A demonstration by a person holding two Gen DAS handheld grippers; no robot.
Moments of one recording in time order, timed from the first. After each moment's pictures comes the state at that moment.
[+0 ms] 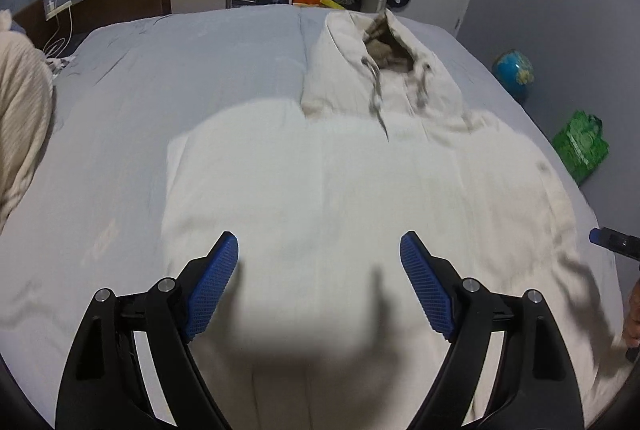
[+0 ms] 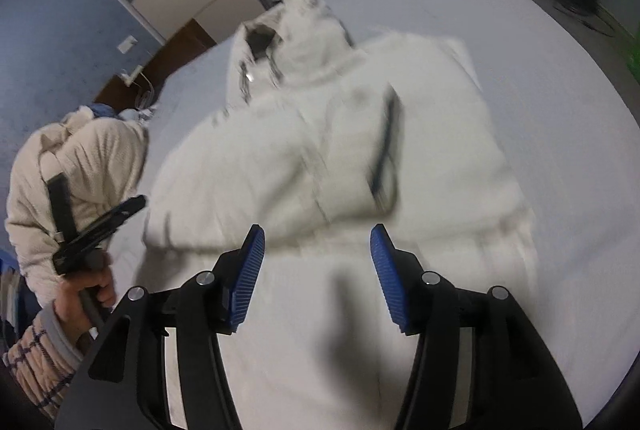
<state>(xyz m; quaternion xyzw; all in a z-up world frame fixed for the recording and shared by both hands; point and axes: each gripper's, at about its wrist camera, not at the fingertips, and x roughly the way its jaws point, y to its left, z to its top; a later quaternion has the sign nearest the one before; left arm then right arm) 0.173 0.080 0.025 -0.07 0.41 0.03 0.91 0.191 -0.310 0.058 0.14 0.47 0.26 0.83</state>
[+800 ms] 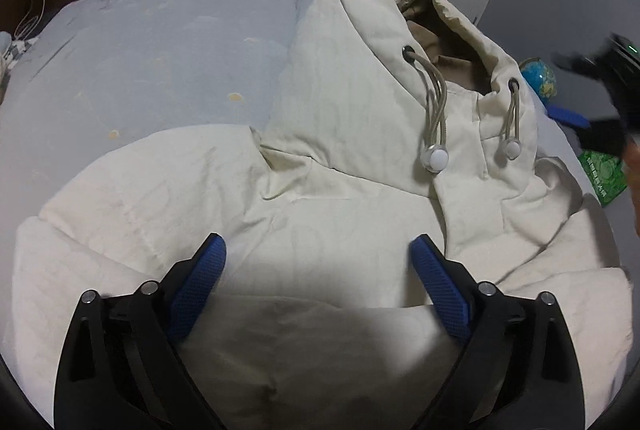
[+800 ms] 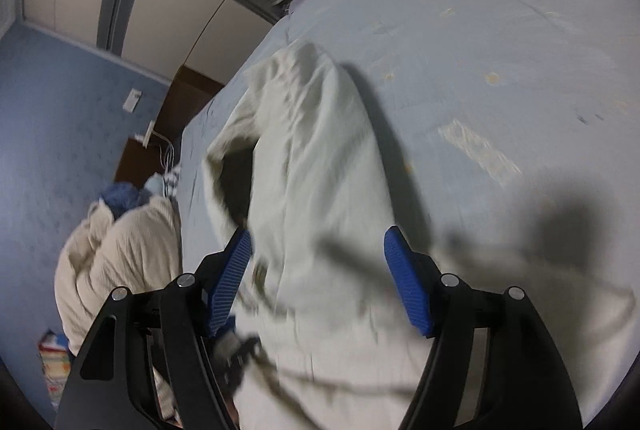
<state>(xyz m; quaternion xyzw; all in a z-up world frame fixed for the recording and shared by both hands) 0.334 0.087 -0.060 -0.10 0.43 0.02 0.90 0.520 -0.230 0.025 0.27 0.52 0.30 0.75</state>
